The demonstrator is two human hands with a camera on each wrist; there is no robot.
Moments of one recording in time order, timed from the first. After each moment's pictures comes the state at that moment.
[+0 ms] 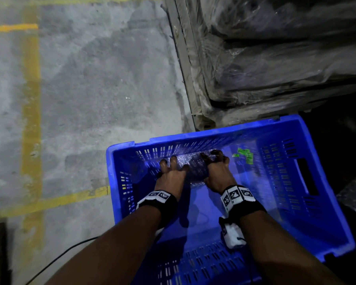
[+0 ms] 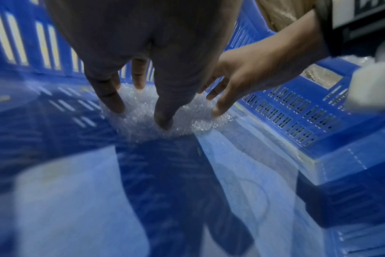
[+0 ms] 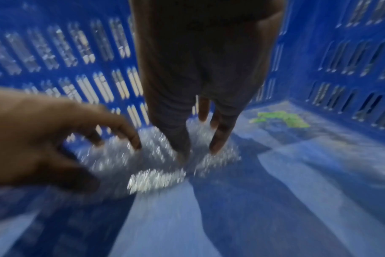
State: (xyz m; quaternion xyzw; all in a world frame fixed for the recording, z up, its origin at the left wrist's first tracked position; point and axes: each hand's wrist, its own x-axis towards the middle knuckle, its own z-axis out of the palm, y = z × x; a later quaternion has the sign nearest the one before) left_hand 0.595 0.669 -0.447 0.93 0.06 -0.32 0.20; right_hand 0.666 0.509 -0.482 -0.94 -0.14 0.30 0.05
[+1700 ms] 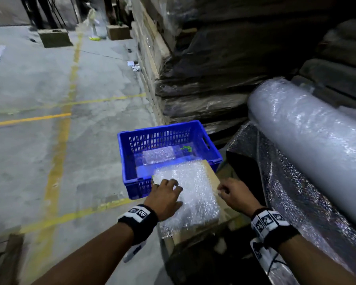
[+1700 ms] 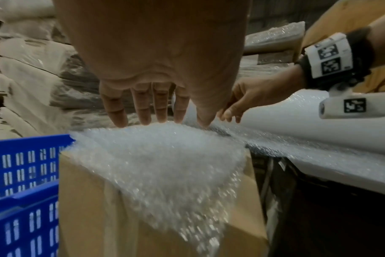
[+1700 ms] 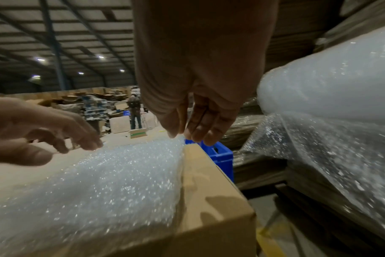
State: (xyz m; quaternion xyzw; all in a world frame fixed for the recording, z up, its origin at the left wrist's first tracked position) left_hand 0.233 0.493 -0.190 0.98 -0.15 -0.10 0.05; right_hand 0.299 0.225 -0.181 -0.96 -0.19 0.08 0.18
